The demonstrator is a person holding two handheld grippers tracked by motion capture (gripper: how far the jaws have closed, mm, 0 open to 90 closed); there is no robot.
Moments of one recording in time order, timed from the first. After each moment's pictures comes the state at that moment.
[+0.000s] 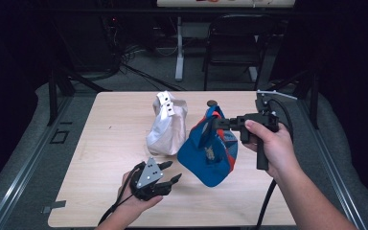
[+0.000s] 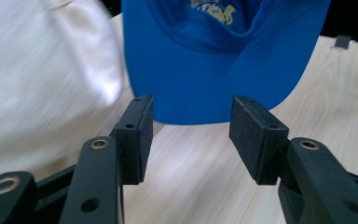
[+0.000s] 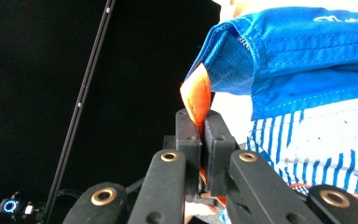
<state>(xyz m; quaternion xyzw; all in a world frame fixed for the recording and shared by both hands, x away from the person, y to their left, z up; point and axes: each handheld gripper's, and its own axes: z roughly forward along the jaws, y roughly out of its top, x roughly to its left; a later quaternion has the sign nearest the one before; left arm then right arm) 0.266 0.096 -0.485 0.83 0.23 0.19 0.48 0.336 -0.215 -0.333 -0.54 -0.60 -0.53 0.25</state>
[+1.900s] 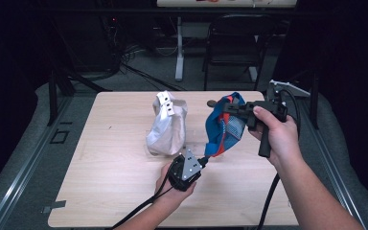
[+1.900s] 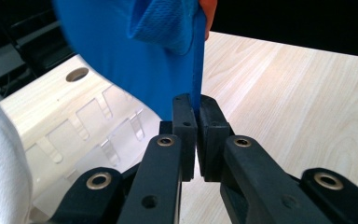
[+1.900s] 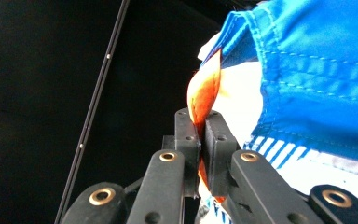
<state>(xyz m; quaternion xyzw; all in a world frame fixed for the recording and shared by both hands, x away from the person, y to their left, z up) 0.288 0.014 -0.495 0.82 0.23 0.24 0.47 0.352 -0.234 -0.325 -0.58 -0.55 -0.56 0.22</state>
